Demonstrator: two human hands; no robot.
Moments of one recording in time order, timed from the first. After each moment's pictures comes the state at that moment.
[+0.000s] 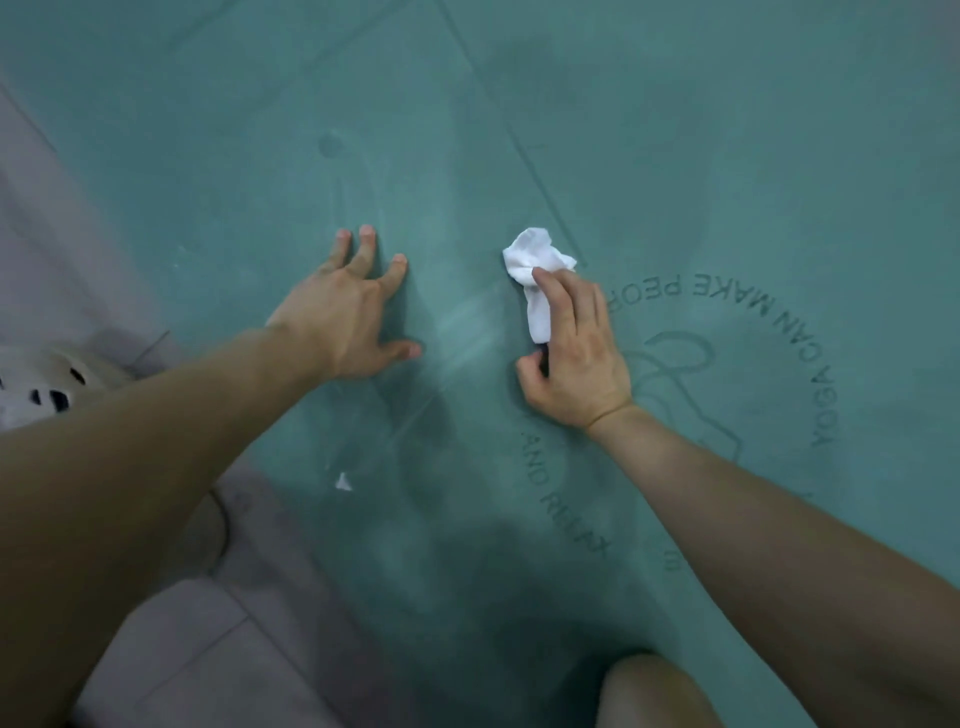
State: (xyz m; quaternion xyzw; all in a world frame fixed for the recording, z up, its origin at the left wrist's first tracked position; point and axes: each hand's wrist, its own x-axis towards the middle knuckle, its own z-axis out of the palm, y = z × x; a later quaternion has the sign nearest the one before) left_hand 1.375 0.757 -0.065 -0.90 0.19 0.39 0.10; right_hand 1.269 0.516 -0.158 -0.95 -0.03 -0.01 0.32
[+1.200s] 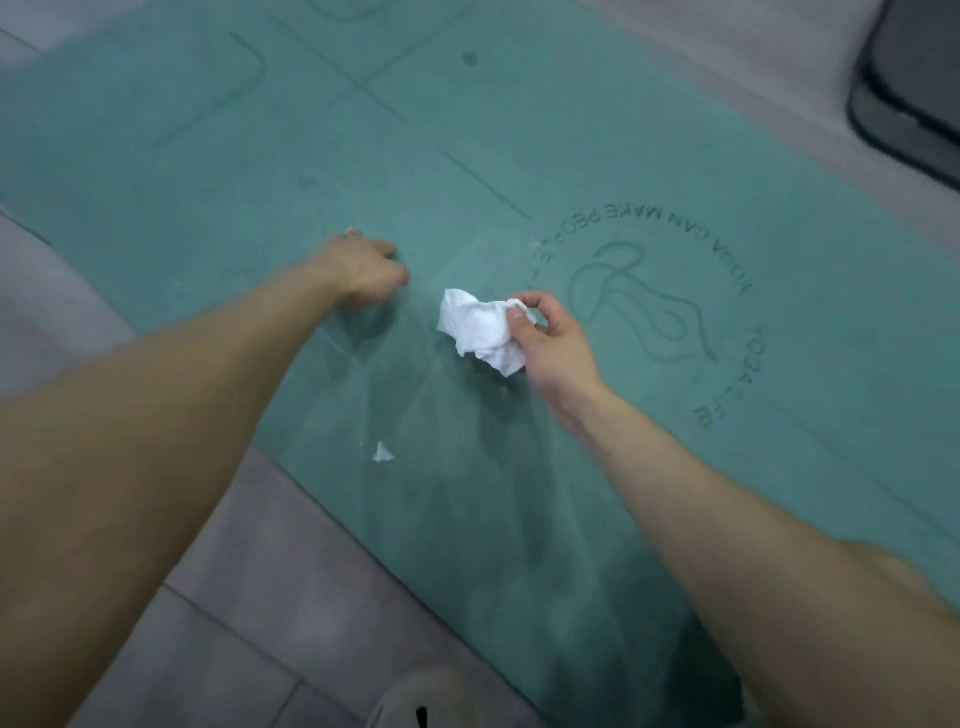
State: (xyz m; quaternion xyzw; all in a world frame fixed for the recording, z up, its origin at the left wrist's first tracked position) left_hand 1.367 0.778 -0.082 -0.93 0.18 0.31 -0.06; right_hand 1.172 0.623 -0.110 -0.67 0.34 -0.04 0.66
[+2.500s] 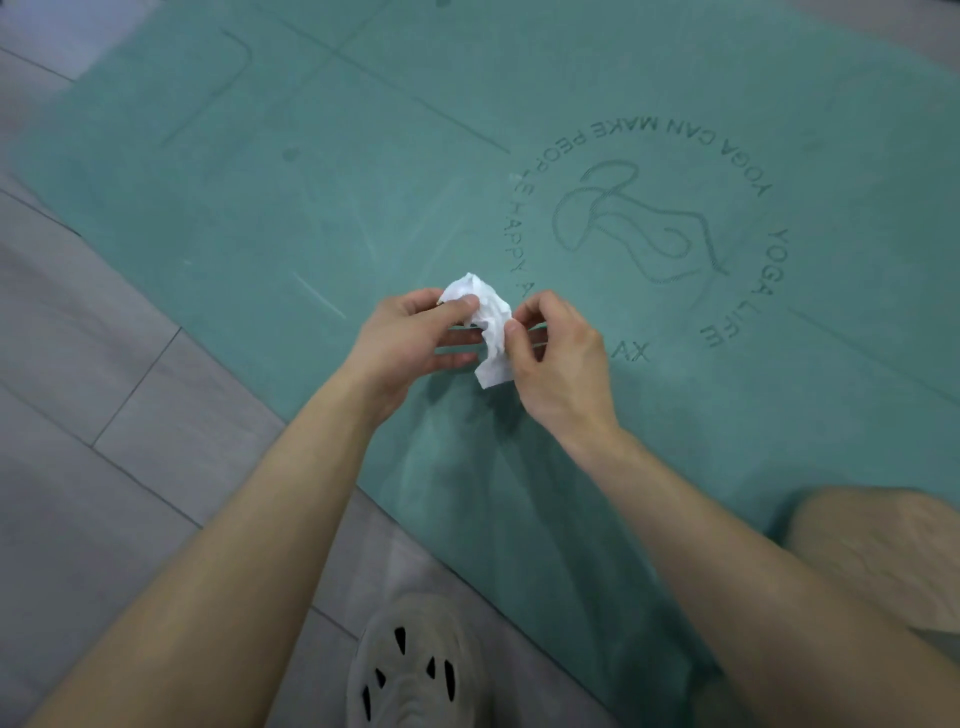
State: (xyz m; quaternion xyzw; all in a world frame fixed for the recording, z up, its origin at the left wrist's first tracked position) left_hand 1.187 0.768 -0.080 -0.72 -0.04 0.38 -0.58; right_hand 1.080 0.637 -0.129 -0.82 0.28 -0.14 0.48
